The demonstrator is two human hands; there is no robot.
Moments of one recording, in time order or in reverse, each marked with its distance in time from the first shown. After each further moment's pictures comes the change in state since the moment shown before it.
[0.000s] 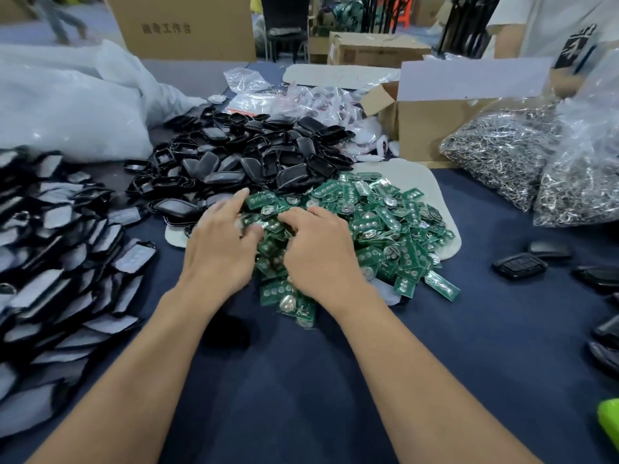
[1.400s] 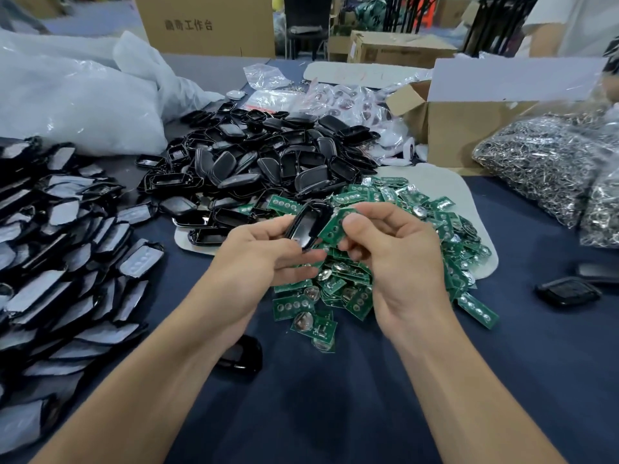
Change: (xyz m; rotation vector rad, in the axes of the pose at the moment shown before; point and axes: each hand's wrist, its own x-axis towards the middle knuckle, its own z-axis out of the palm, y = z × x) left_hand -0.021 0.030 -0.015 -1.104 -0.361 -0.351; right_hand -0.013 0.011 -0.034 1.287 0.284 0.288
